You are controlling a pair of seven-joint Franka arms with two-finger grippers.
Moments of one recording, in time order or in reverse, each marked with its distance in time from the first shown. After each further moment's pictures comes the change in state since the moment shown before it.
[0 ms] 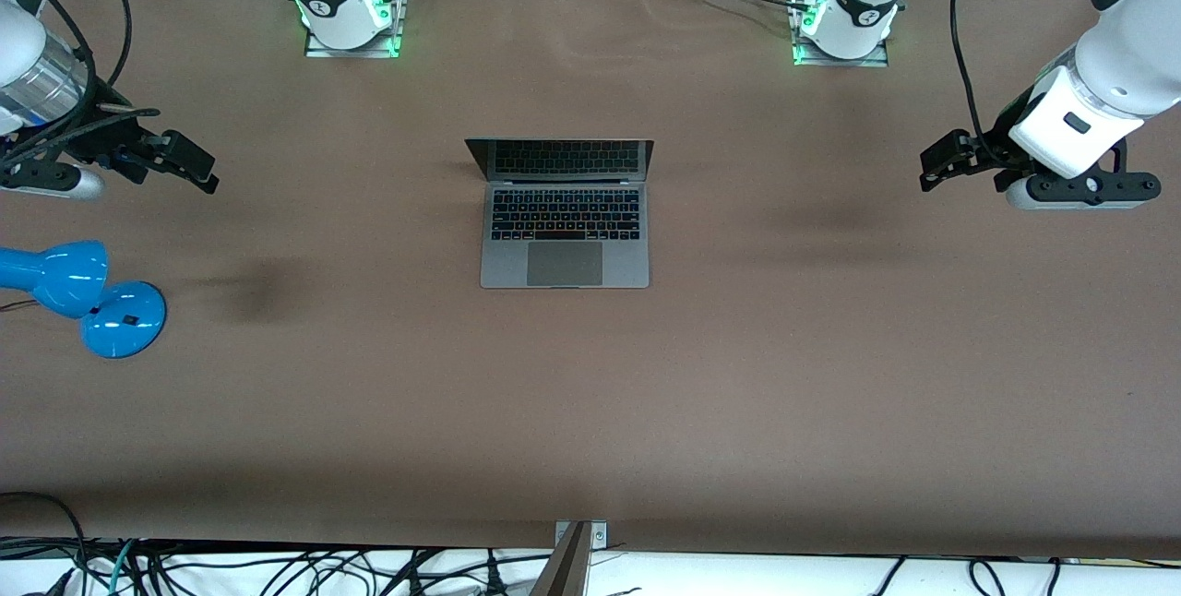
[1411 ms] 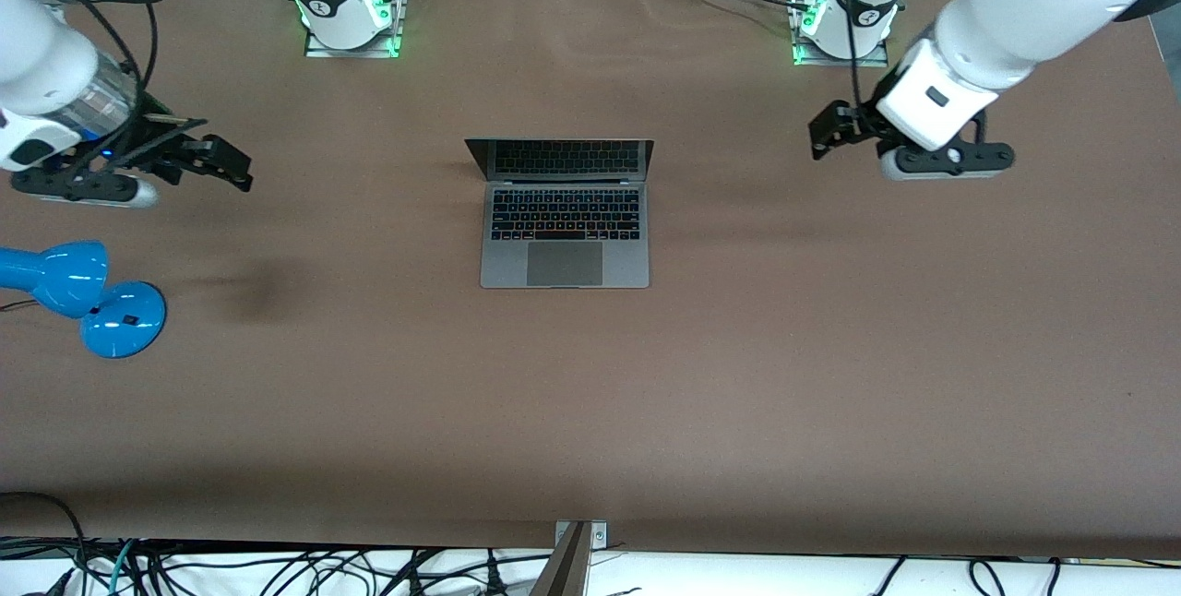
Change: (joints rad) left arm -0.011 -0.001 -0.227 -0.007 -0.104 -0.035 -0.299; right arm 0.002 0.033 0.077 -0.006 0.000 -0.033 0.002
